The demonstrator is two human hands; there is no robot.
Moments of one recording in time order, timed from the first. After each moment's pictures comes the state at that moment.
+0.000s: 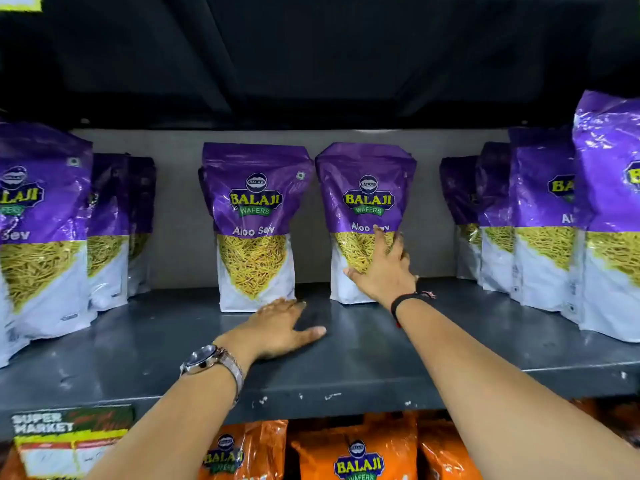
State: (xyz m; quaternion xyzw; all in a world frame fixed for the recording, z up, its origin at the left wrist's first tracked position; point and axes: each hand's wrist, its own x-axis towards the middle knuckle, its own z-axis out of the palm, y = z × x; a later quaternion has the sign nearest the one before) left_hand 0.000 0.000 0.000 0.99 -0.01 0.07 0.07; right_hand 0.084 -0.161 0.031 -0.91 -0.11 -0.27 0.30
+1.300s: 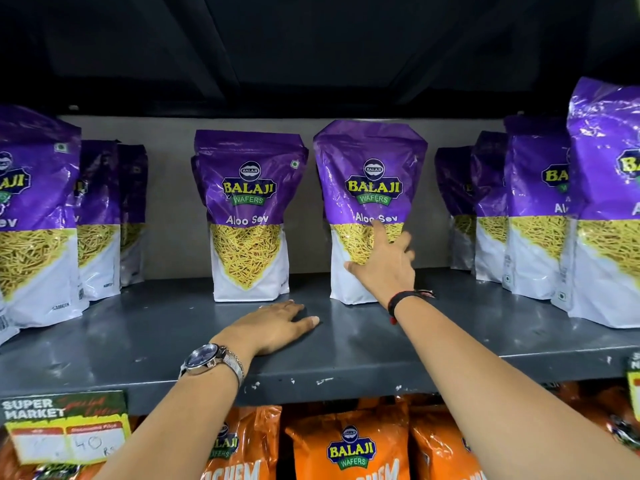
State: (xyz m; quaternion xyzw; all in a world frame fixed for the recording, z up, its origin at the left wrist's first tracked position) left_hand -0.005 -0.007 -0.007 0.99 0.01 0.03 0.12; right_hand 0.069 -0.166 0.029 -0.88 -0.09 -0.31 0.34
